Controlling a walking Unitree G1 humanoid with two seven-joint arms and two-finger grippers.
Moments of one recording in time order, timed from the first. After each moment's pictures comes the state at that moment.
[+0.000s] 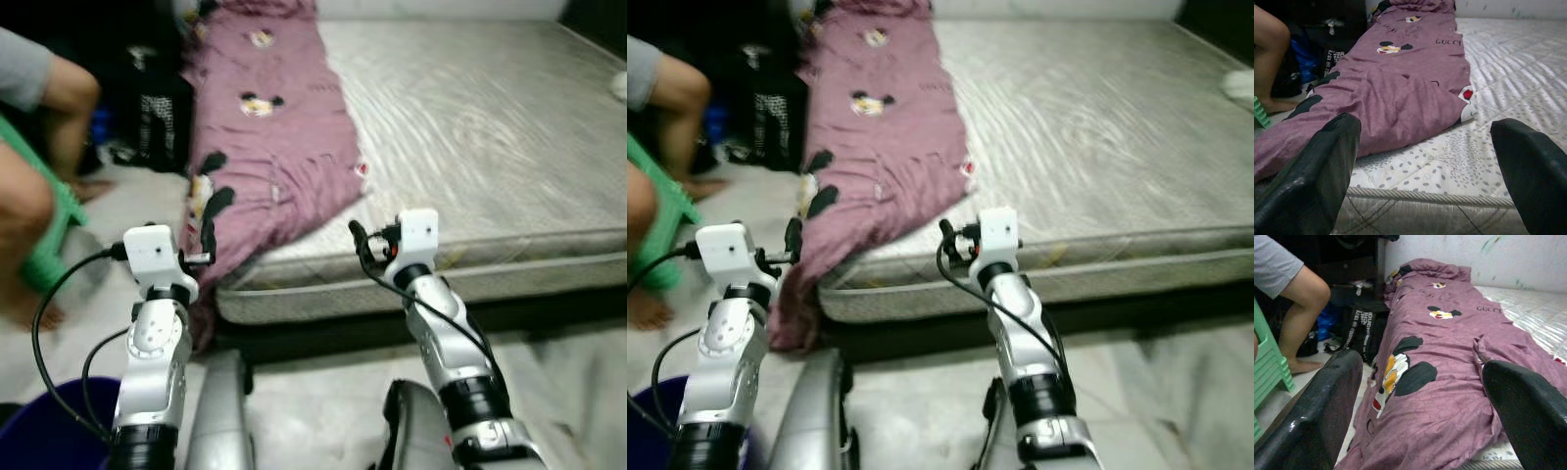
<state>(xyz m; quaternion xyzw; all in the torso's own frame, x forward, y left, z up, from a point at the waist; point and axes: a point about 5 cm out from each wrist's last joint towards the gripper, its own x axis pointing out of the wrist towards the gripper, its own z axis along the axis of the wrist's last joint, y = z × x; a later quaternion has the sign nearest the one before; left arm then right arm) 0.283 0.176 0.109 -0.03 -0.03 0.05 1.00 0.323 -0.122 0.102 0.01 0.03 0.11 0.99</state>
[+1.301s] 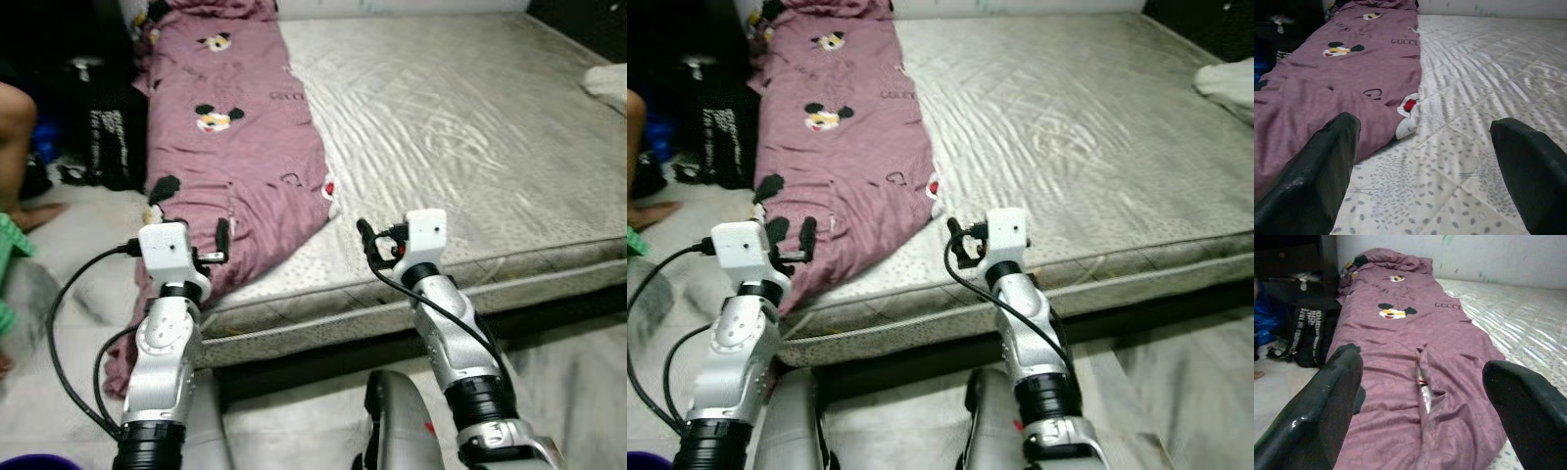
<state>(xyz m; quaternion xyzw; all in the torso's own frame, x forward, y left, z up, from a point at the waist) 0.286 0.166 0.108 -0.04 -0.02 0.03 1.00 0.322 -0.126 0.101 0.00 0.03 0.11 0.99</state>
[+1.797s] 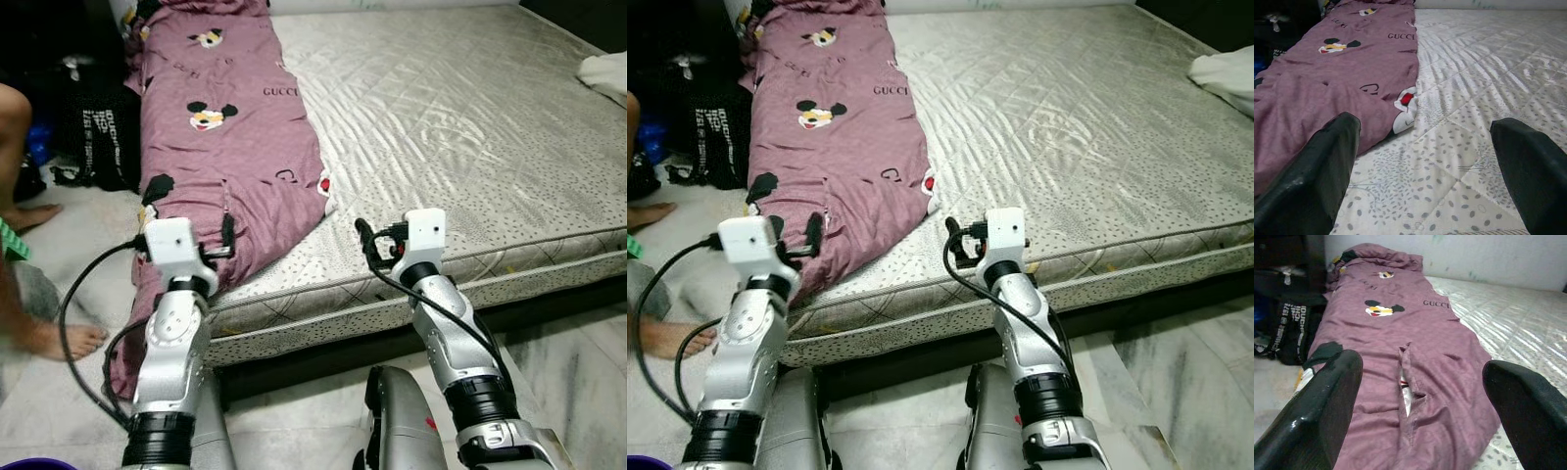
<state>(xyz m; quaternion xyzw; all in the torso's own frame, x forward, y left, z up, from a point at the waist) 0.294 0.155 0.112 -0.06 -0.02 0.02 1.00 0.322 -0.127 0.101 0.01 0.03 0.11 0.99</state>
